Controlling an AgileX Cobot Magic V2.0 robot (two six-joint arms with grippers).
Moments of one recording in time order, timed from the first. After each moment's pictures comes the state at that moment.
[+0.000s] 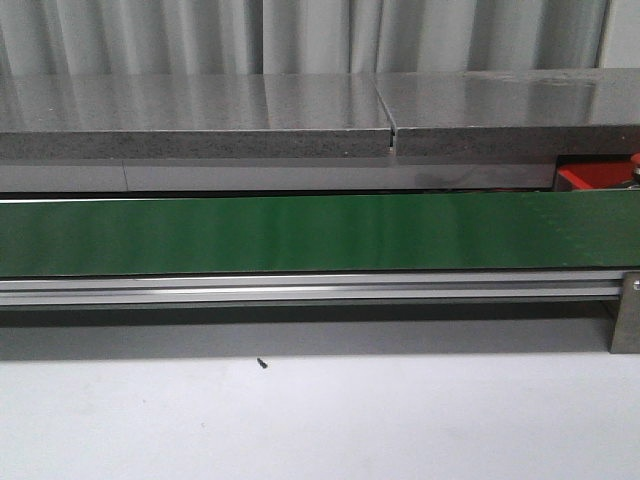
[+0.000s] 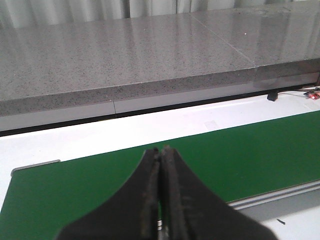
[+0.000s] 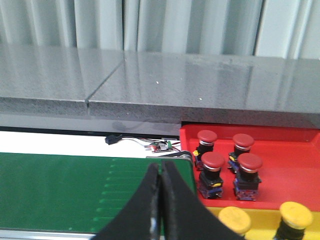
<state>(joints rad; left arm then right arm) -0.15 0.40 -0.52 -0.27 0.43 0.28 -0.01 0.24 -0.13 -0.02 -0.04 0.03</state>
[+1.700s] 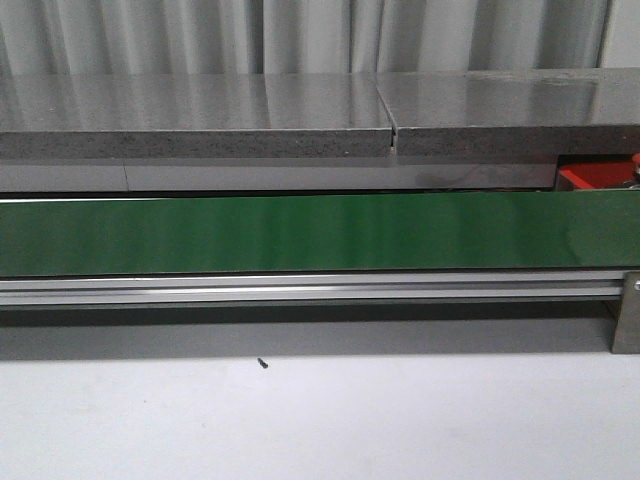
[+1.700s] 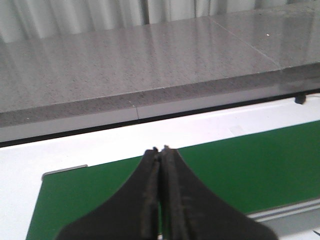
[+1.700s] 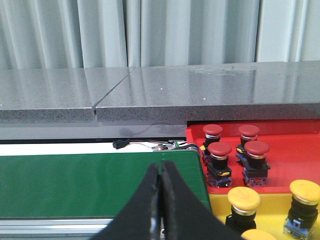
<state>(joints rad) -0.12 0.39 -0.48 -0.14 0.34 0.20 -0.01 -0.01 0.03 -0.05 -0.02 0.13</state>
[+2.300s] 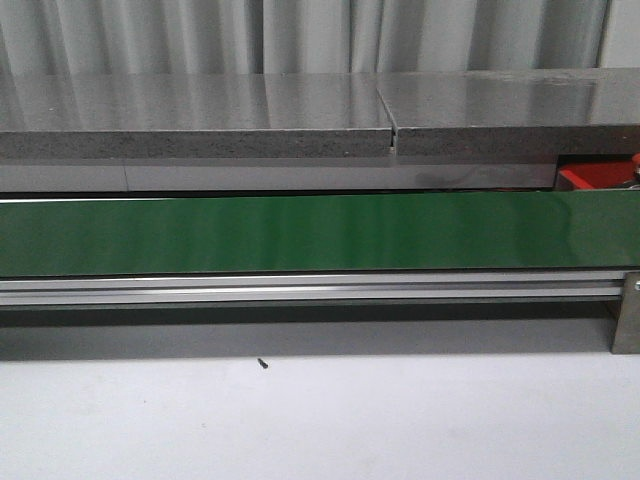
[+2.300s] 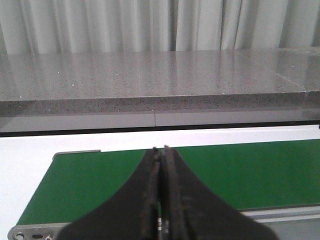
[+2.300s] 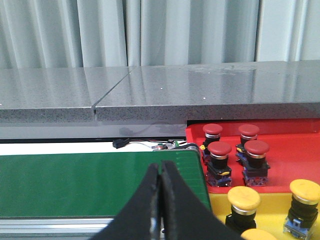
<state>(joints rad) -0.11 0.08 -0.11 0.06 0.12 -0.08 -0.01 -0.01 0.03 -0.05 -0.02 0.13</state>
